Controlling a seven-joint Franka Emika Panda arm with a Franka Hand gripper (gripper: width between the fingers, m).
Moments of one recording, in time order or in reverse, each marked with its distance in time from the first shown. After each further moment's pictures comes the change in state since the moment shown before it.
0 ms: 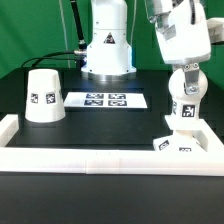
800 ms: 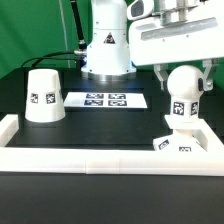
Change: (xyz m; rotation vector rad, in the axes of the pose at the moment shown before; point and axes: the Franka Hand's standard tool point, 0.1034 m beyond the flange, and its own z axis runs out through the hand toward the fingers) arm 0.001 0.003 -0.003 -0.030 0.071 -0.746
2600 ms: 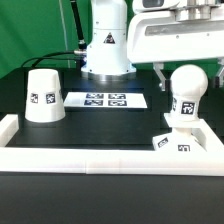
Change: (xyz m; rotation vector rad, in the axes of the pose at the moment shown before) arm -0.009 0.000 -0.001 -0.064 -0.005 -0.874
